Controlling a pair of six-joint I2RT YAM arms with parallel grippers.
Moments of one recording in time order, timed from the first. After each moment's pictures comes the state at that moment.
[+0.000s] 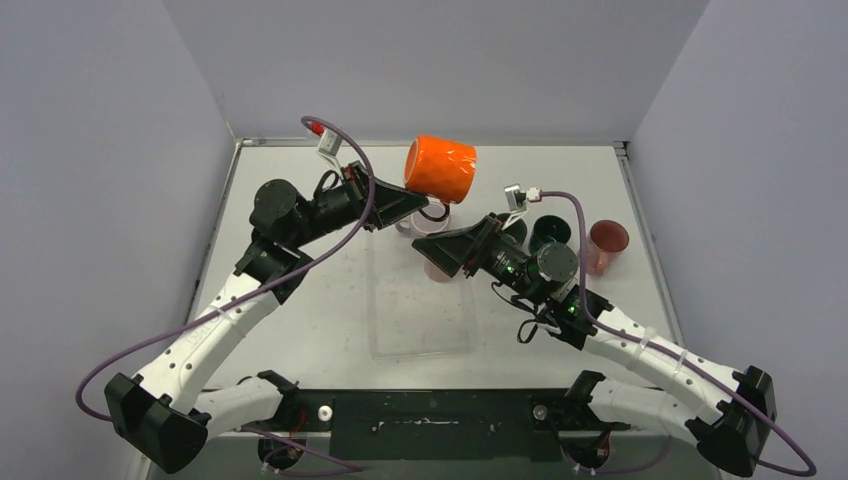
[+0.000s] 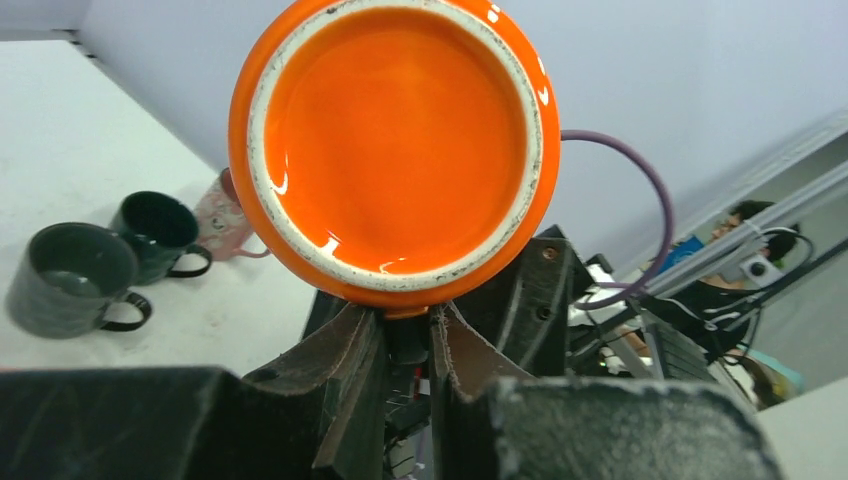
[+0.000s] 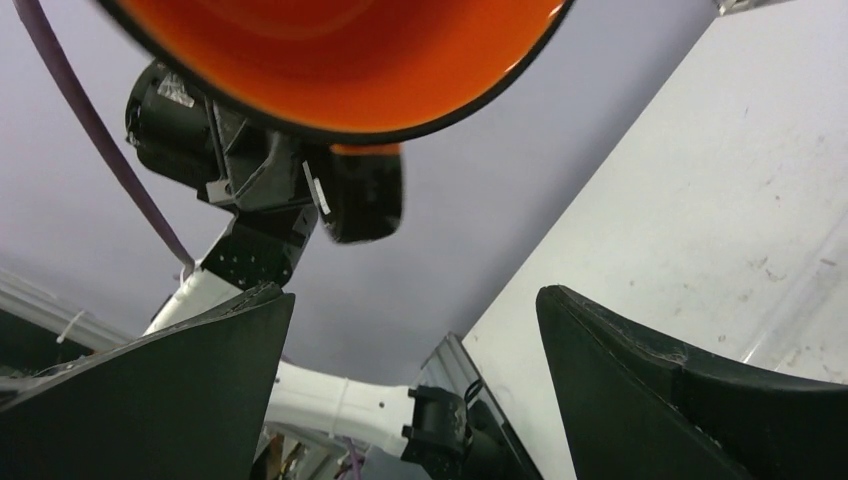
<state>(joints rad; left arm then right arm) -0.55 1.10 1.08 0.27 0.59 -0.95 0.86 0.96 0.77 0.38 -0.16 0.93</state>
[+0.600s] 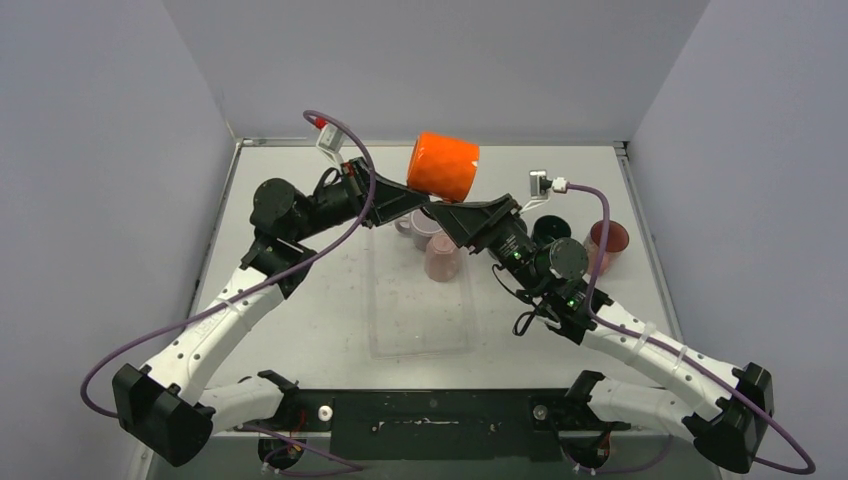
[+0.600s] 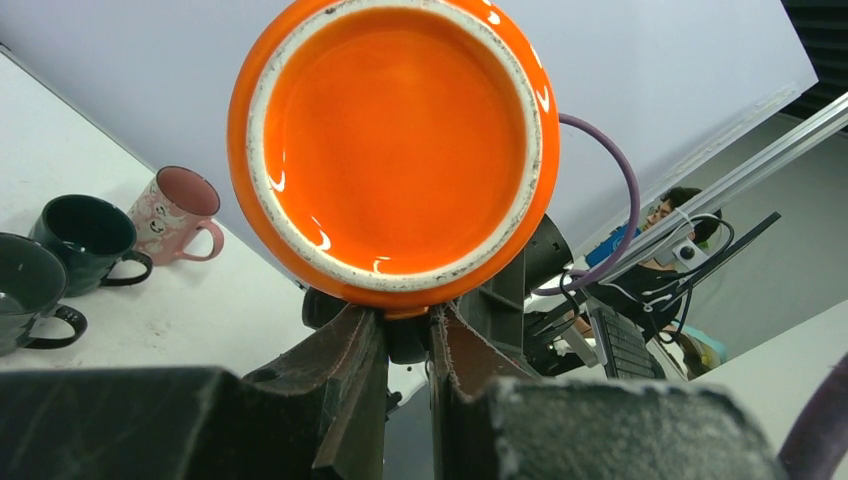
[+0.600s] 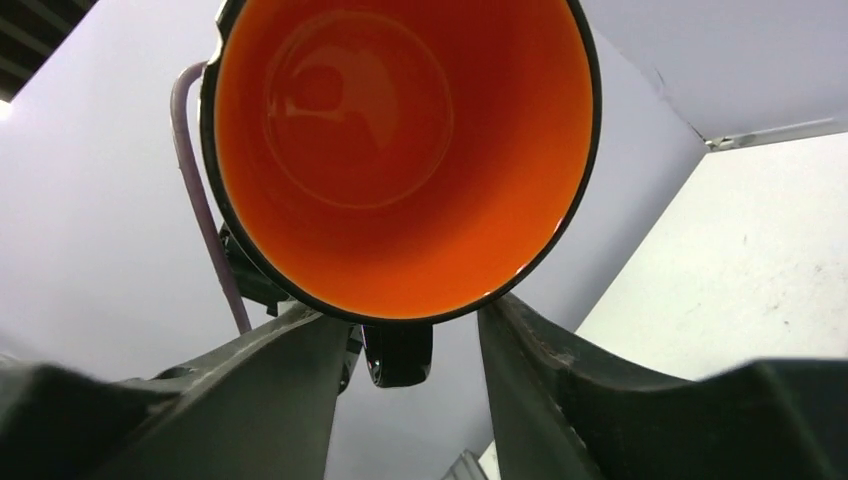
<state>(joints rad) -0.53 1.14 1.08 0.44 0.70 -1.11 0.87 0.99 0.83 0.53 0.03 0.93</state>
